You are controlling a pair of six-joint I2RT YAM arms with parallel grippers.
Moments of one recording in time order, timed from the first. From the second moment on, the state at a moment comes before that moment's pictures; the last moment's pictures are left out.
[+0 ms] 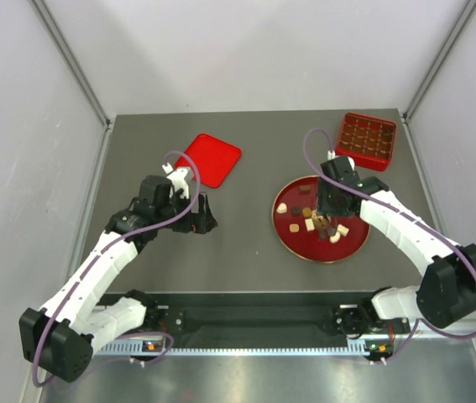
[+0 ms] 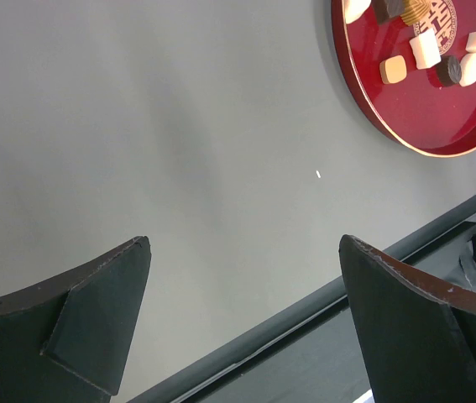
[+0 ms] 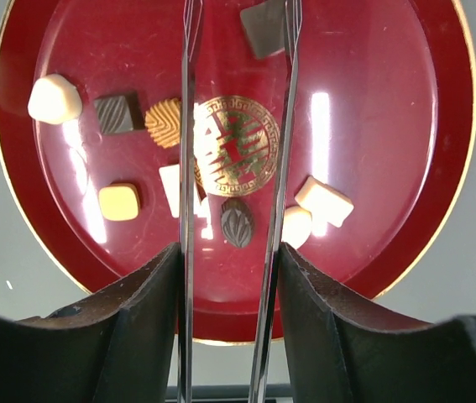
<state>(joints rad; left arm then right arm) -0.40 0.99 0.84 -0.58 0.27 -0.33 0.43 1.33 1.02 -0.75 0.23 0.43</state>
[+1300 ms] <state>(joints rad) -0.40 0.99 0.83 -0.58 0.27 -0.33 0.44 1.29 0.98 -0.74 0.25 0.41</state>
